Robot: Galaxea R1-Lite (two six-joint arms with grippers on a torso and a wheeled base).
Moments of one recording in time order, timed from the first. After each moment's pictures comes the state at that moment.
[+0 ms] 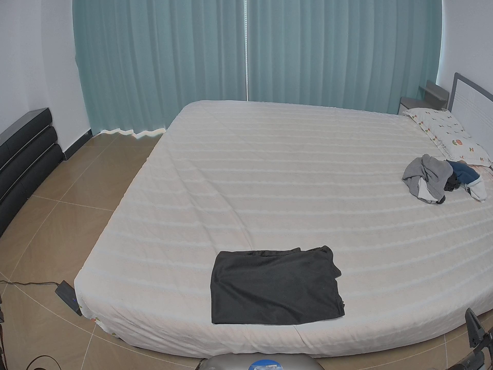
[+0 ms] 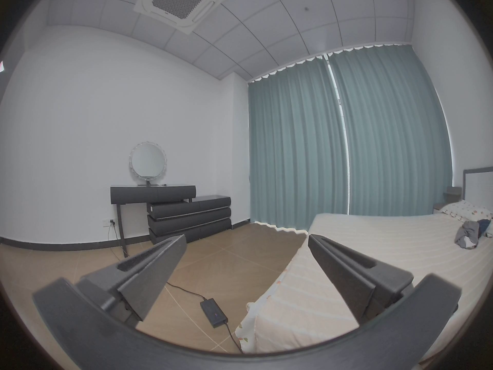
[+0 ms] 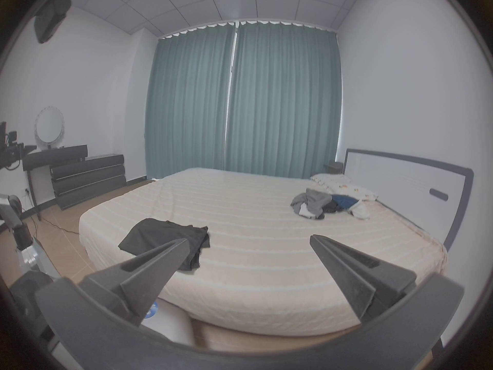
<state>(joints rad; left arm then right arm) -0.04 0.24 -0.20 -0.16 0.61 0.04 -0.02 0.11 -0.24 0.23 0.00 -0.11</state>
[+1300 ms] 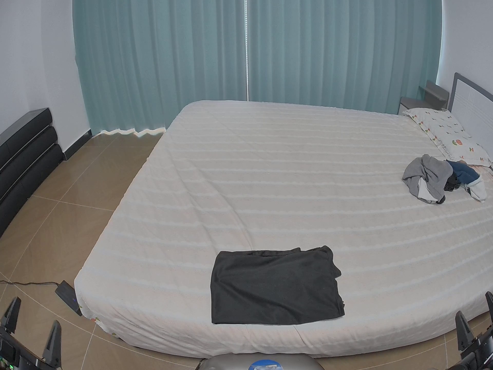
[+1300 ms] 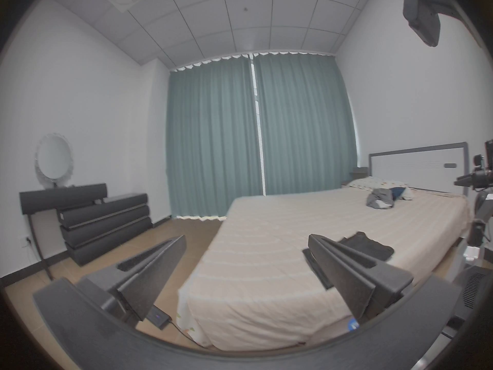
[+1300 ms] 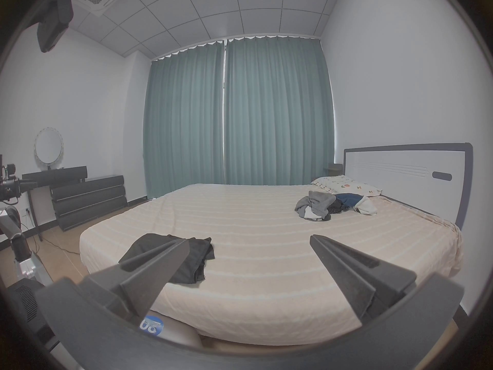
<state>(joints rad) 0.00 0.01 -0.02 -0.05 -0.01 0.07 0.00 0.01 -0.02 0.02 -0.01 -0.01</state>
